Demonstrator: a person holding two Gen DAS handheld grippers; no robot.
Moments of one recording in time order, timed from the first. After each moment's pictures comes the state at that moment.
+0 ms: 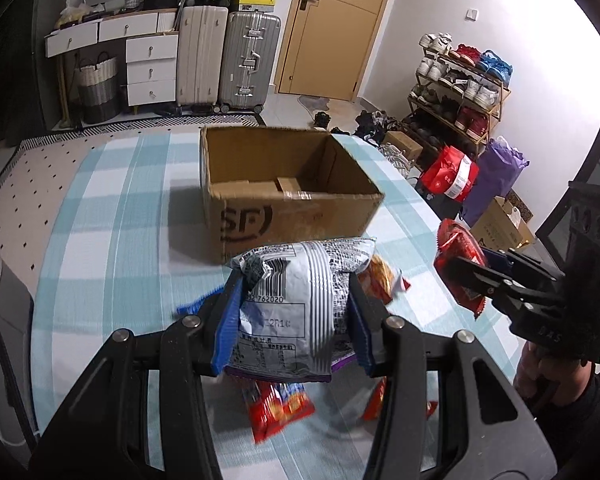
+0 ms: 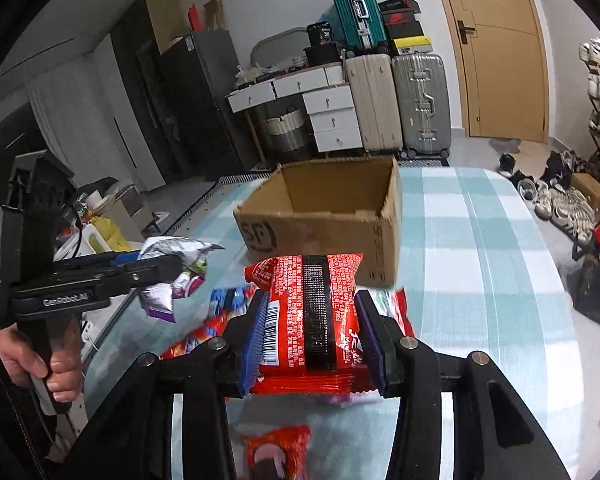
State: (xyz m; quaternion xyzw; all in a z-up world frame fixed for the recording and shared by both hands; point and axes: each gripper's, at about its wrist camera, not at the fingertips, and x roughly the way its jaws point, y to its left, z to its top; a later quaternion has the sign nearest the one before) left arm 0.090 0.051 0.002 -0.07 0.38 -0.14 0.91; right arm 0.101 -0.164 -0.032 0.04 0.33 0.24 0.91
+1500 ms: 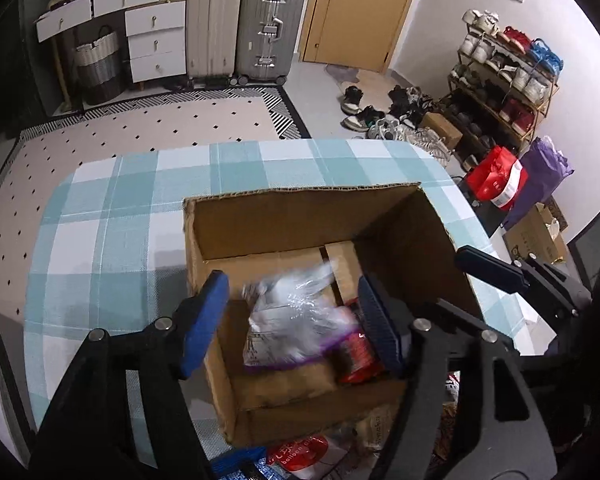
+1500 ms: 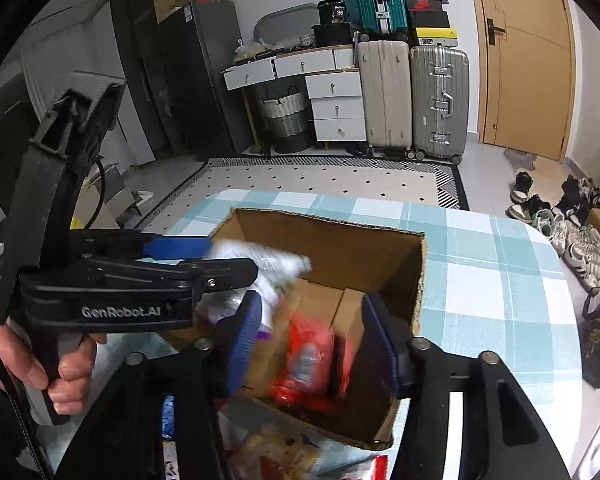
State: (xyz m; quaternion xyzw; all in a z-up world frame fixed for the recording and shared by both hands) left arm 0.347 0.038 -0.032 -0.06 0.45 -0.11 0.89; right arm 0.309 -0.106 -0.042 -0.02 0.36 0.25 0.90
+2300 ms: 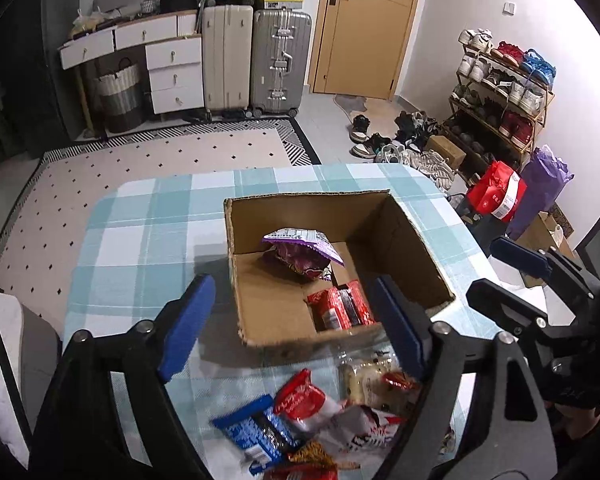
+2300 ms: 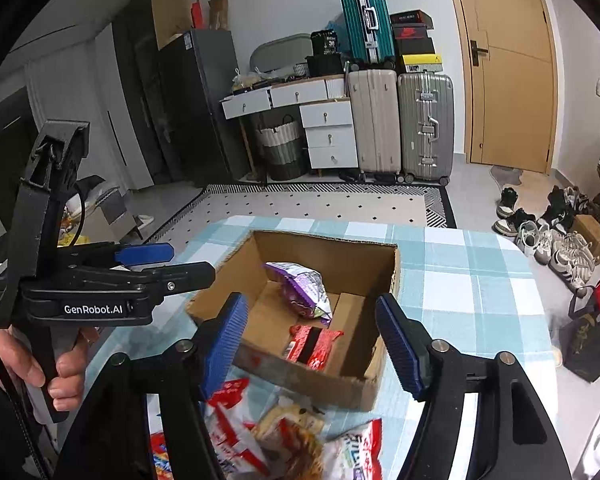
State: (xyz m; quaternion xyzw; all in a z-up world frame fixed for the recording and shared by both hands) left arm 0.241 0.046 0.027 -0.04 0.39 -0.07 0.92; right arm 0.241 -0.134 -0.001 0.00 0.31 0.23 0.92
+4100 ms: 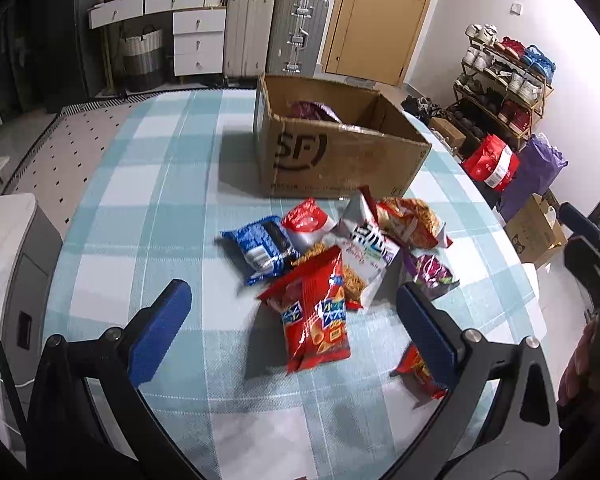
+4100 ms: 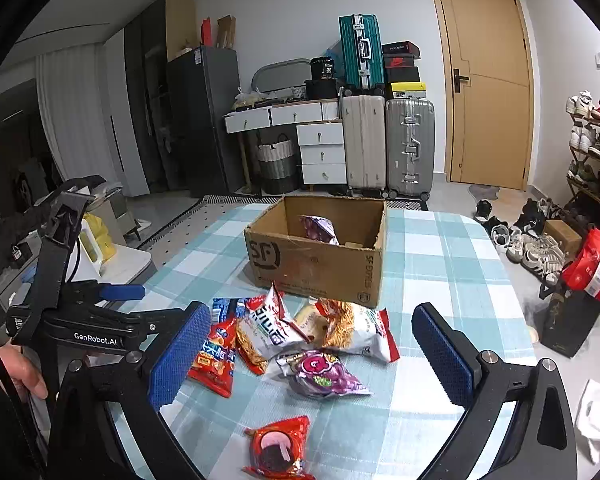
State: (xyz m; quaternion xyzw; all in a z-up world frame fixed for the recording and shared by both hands) left arm 0.050 0.064 -0.042 -0.07 0.43 -0.06 0.90; right arm 0.035 -0.155 0.000 -0.01 0.27 0.21 0.94
